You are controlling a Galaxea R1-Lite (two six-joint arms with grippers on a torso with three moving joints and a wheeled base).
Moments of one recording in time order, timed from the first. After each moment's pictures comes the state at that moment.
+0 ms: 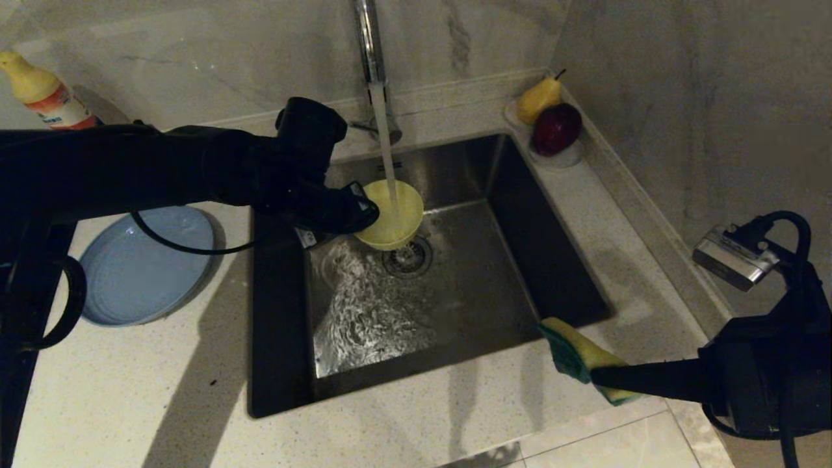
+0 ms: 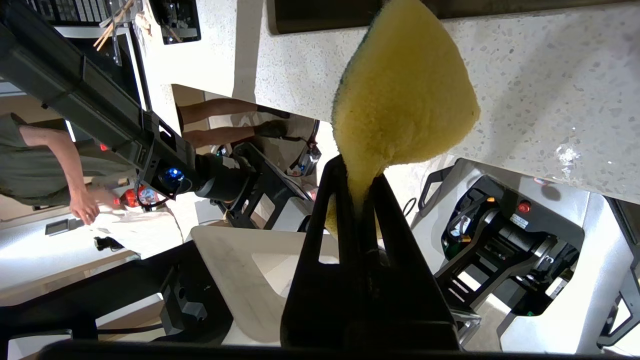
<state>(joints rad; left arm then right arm) -0.42 2.07 -1.88 0.43 0.14 -0.73 0.54 1.25 -0.83 0.06 0.52 0.51</state>
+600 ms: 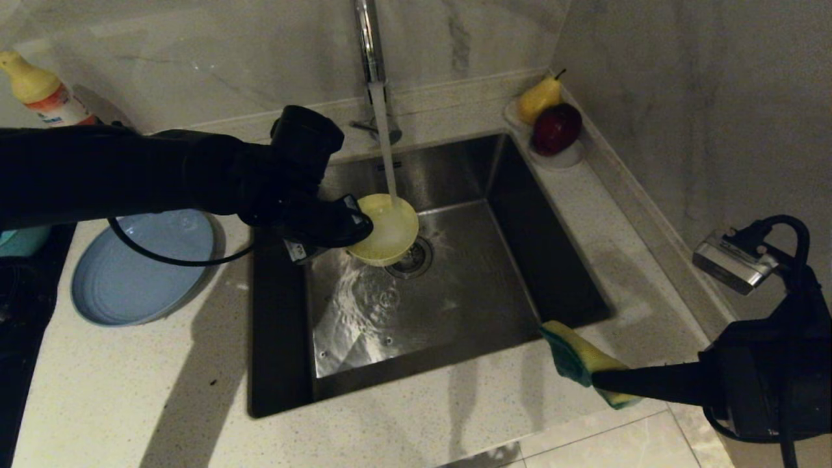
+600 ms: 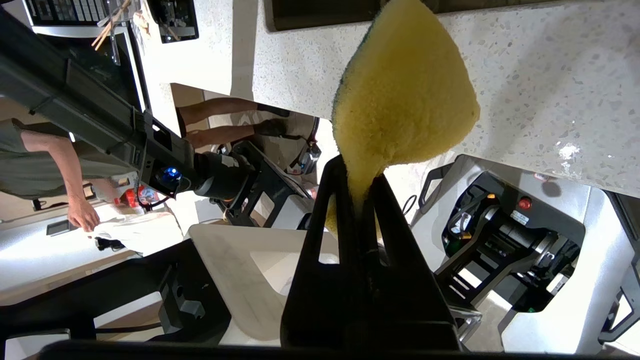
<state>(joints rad) -0.43 2.00 -1.75 0.44 0.20 -0.74 0.54 1.25 -0.82 0.06 0.52 0.51</state>
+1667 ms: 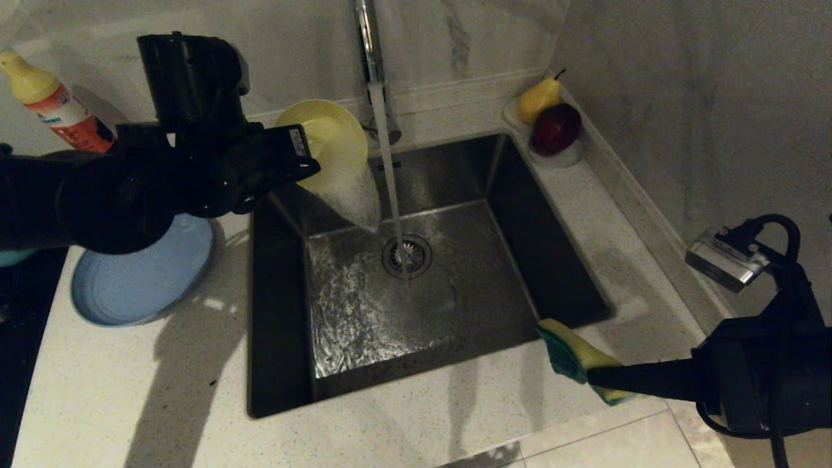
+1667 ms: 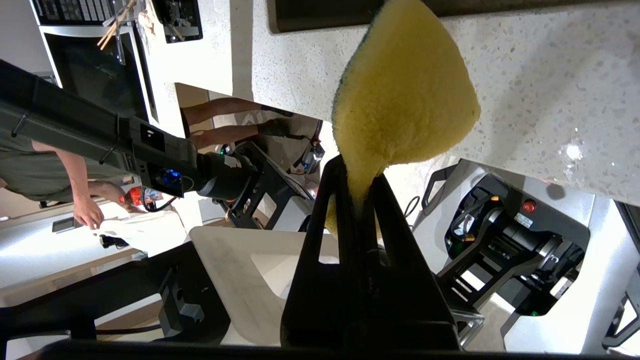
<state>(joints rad) -0.40 1.77 -1.39 -0.36 0.51 -0.12 0.53 1.27 -0.82 0.04 0.54 0.51</state>
